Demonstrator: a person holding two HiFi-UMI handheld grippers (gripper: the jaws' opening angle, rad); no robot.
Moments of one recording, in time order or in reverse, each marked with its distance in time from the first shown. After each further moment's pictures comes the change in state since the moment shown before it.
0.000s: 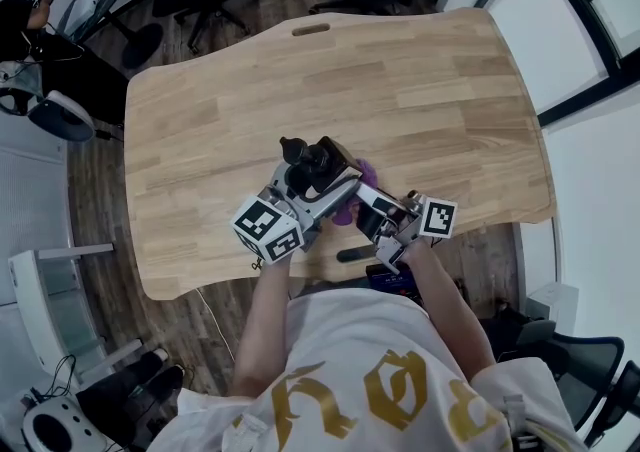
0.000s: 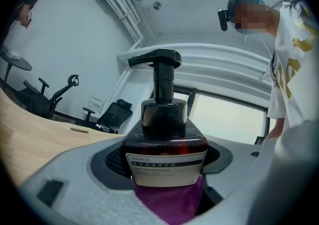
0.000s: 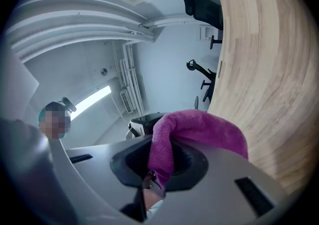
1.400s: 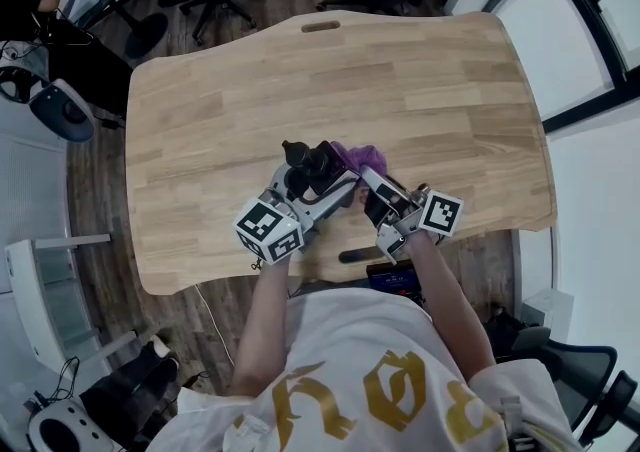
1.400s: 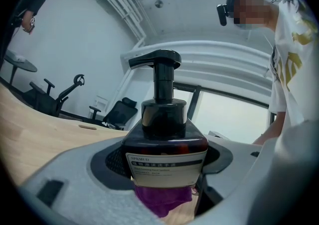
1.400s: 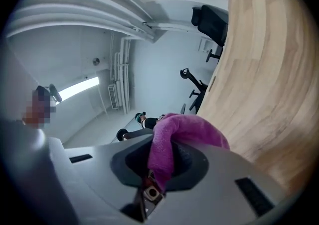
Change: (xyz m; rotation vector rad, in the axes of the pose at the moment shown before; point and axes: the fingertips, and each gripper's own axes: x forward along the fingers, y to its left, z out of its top) left arm -0.014 0.020 -0.015 0.001 0.028 0.050; right arm 0.009 -0.023 0.027 -0.135 -0.031 -0.189
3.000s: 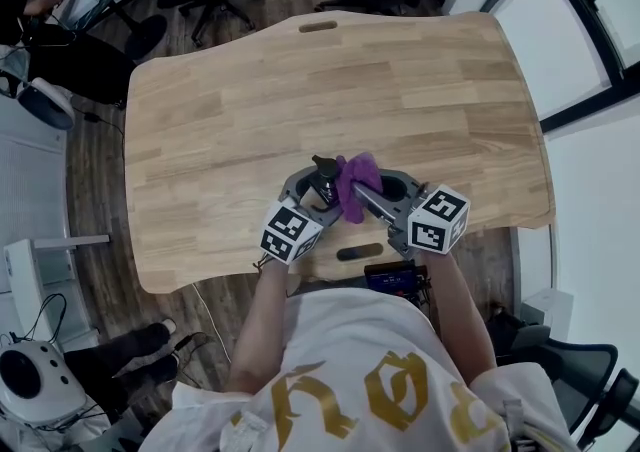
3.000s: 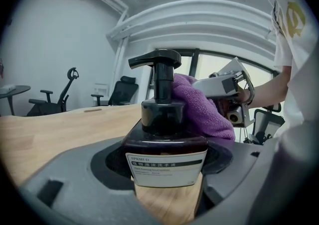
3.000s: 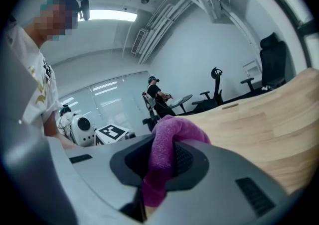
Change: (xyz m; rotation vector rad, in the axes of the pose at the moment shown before) left arm 0.001 0.002 -0.096 0.181 0.362 0.062; right arm -0.008 0.025 -0.033 -0.701 0.371 -0.108
